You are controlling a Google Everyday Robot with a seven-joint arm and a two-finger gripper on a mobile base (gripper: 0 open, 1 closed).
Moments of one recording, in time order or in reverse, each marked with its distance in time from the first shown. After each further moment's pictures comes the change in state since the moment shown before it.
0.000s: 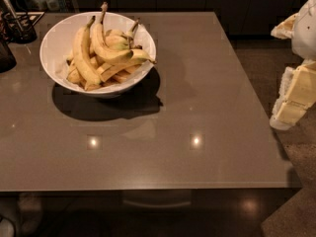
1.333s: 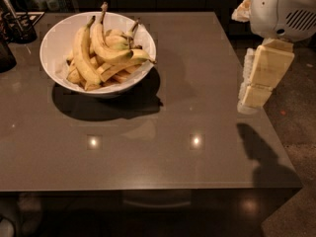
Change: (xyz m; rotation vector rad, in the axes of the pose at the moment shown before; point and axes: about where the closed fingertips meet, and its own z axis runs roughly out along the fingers) arm -0.070 0.001 -0.012 -0.020 -0.028 -0.128
